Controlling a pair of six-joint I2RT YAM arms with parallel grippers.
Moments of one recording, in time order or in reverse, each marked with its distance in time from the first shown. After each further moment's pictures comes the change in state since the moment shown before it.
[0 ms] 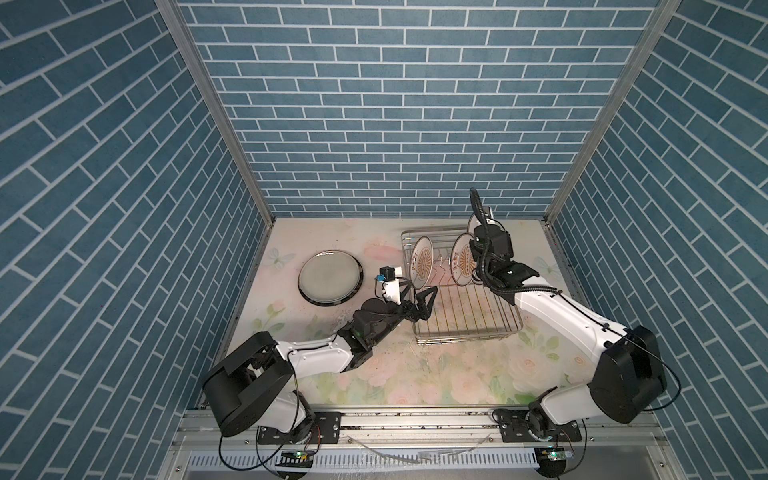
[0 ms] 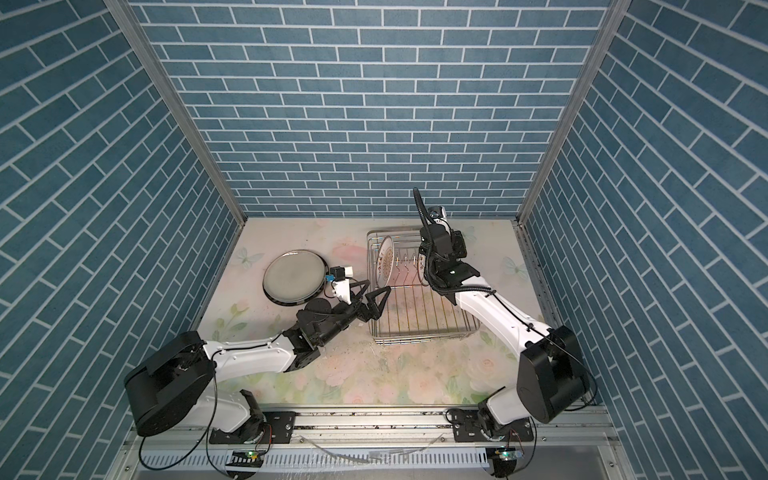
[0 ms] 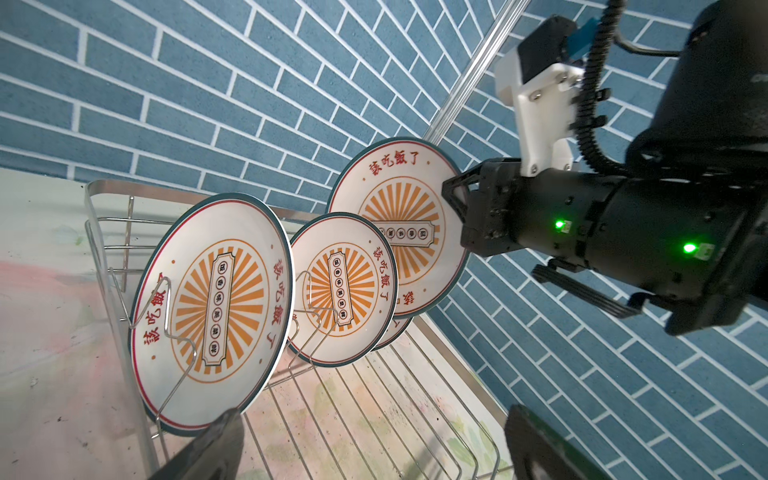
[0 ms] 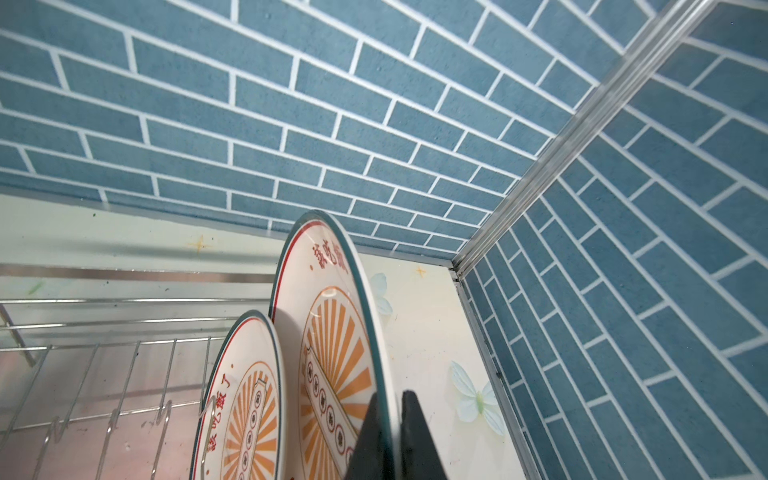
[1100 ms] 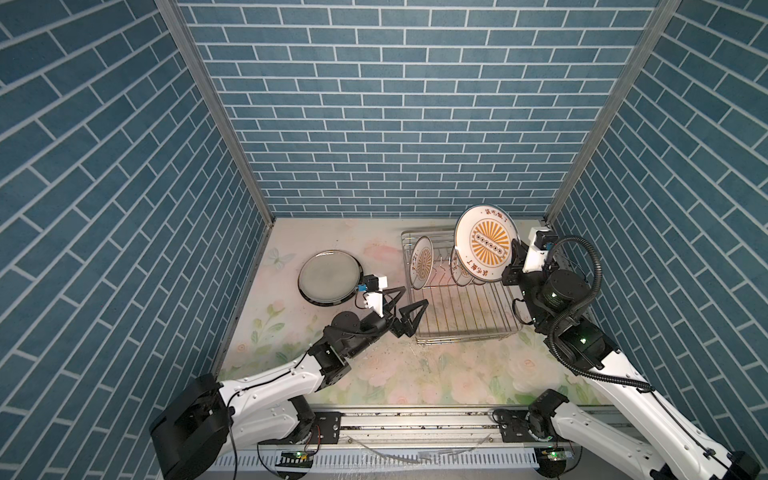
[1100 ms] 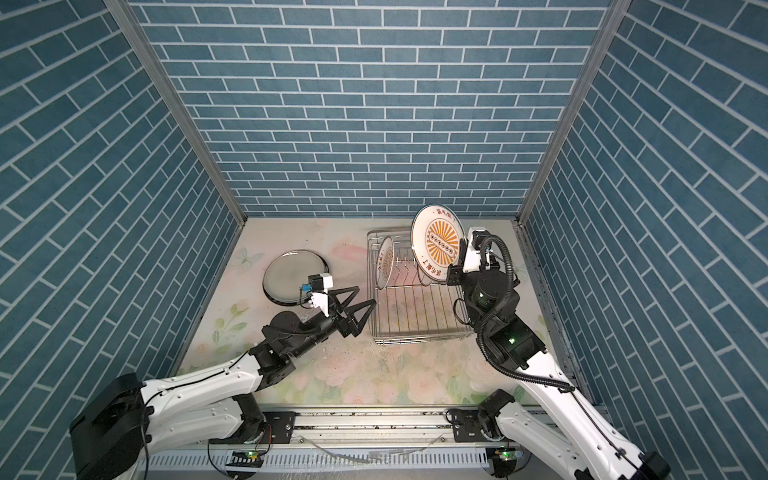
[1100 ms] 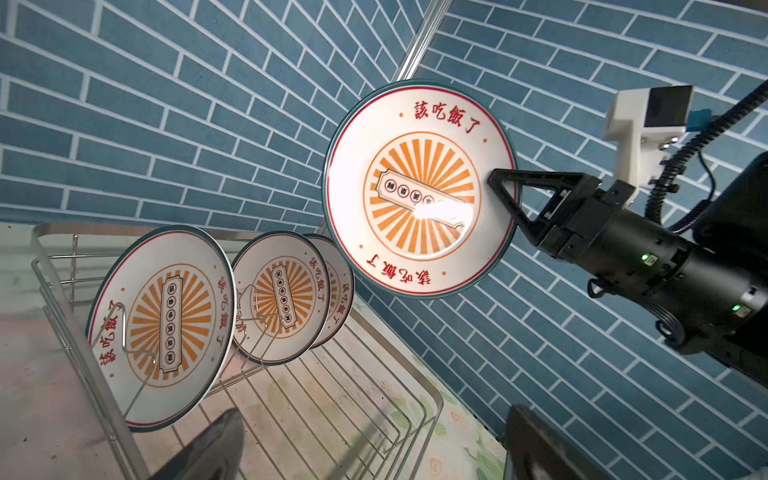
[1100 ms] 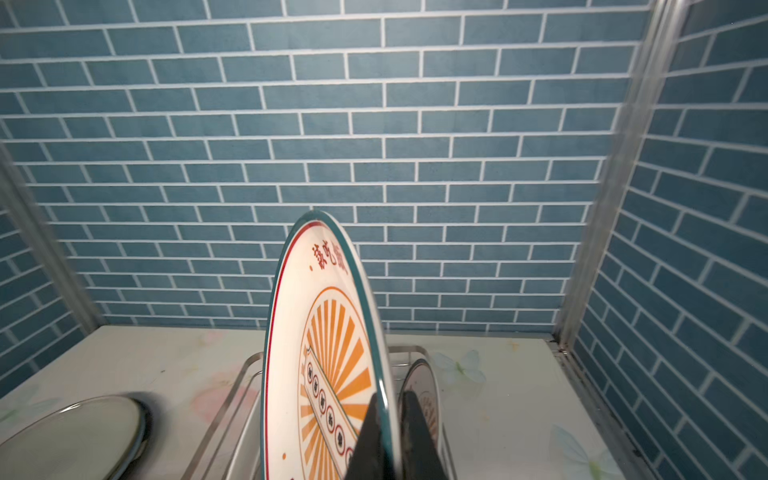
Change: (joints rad) left arm -0.009 -0.374 -0.135 -0.123 0.142 0.035; right arm 0.043 -0.627 -0.288 0.029 -0.369 0.181
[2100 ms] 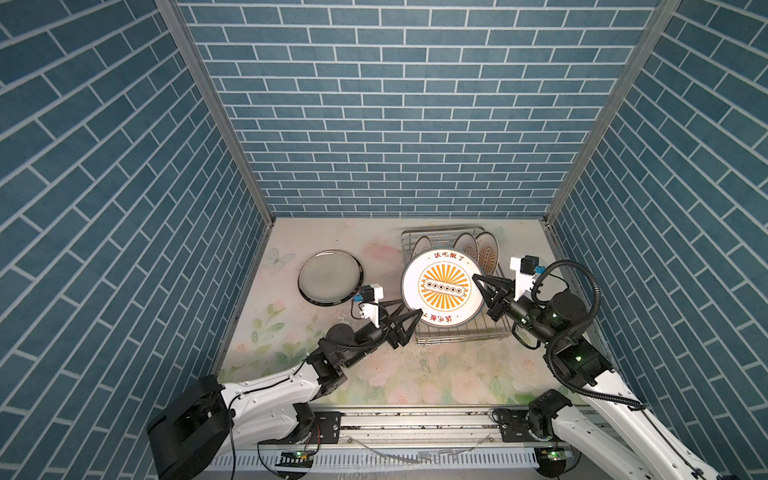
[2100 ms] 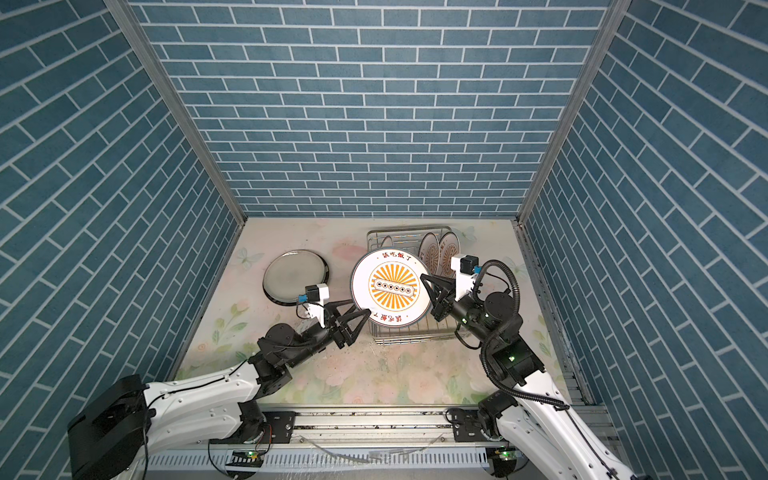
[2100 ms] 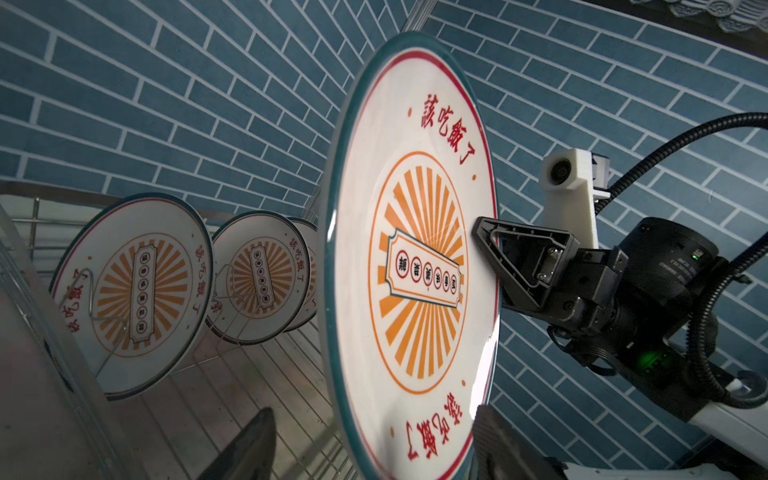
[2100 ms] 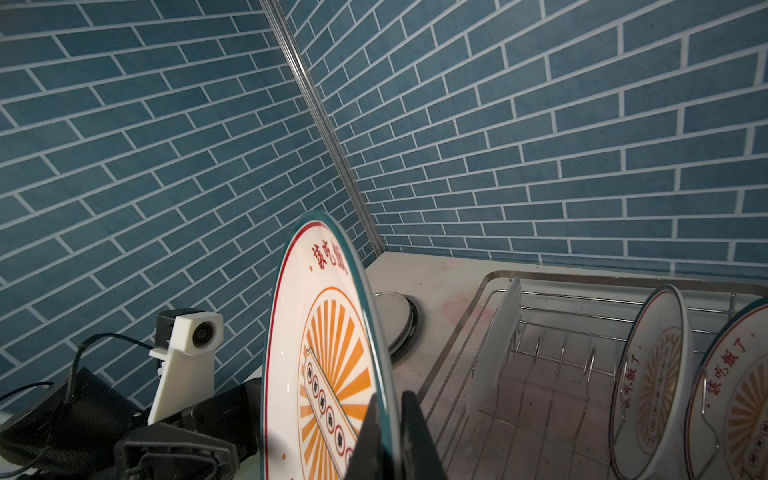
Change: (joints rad) left arm -0.035 0.020 -0.098 0.144 0.019 -0.065; right arm -0.083 -0.137 -0.241 0.129 -0.736 0.349
